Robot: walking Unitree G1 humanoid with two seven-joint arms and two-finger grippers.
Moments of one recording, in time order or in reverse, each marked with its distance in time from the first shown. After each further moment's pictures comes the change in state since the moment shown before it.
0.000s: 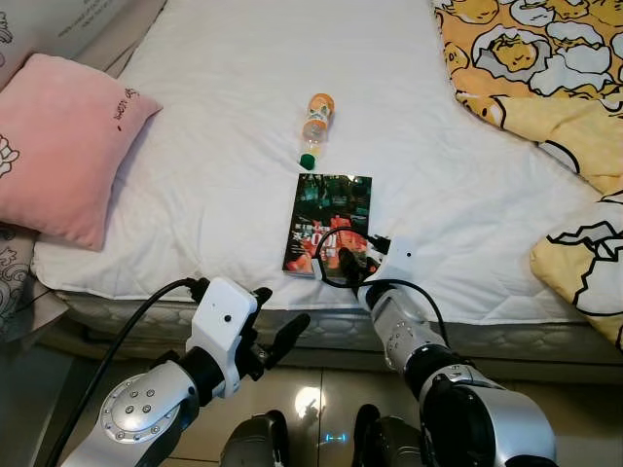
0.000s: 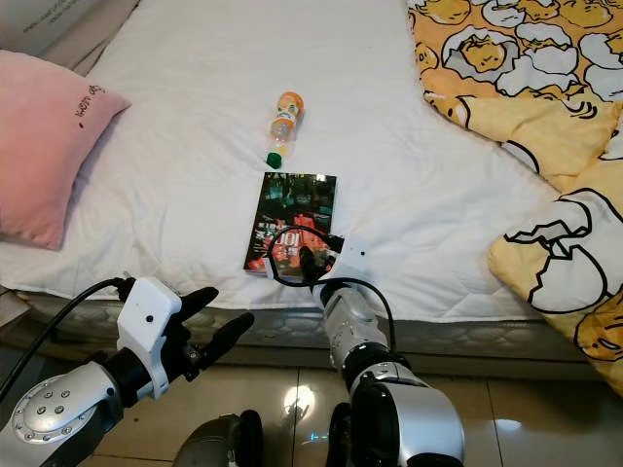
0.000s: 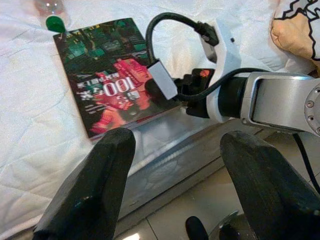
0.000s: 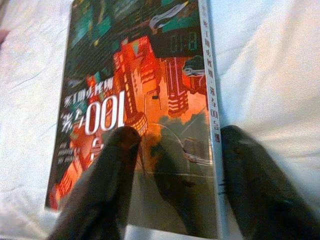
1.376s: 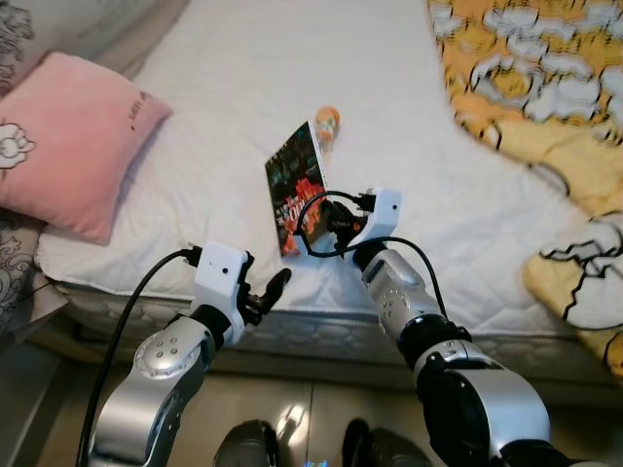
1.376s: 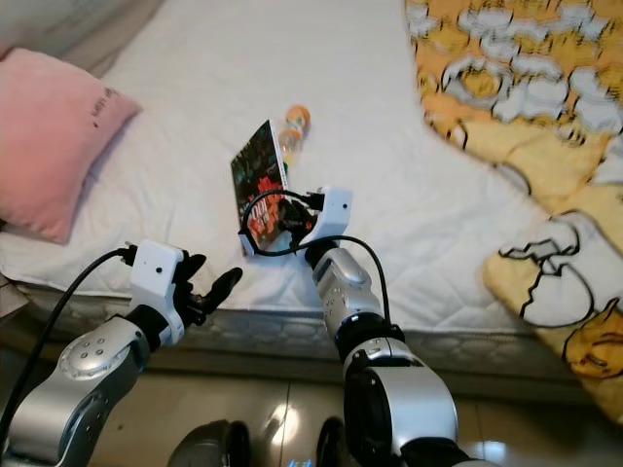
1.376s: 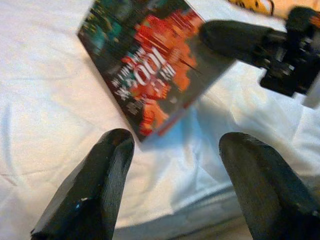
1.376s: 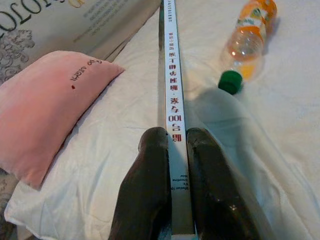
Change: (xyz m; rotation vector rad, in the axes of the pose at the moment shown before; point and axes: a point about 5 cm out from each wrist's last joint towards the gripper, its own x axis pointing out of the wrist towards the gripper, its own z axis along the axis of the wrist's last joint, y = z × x) left arm 0.045 0.044 -0.008 -0.103 -0.039 0.234; right arm 0.010 0.044 0.049 -0.155 -0.160 0.310
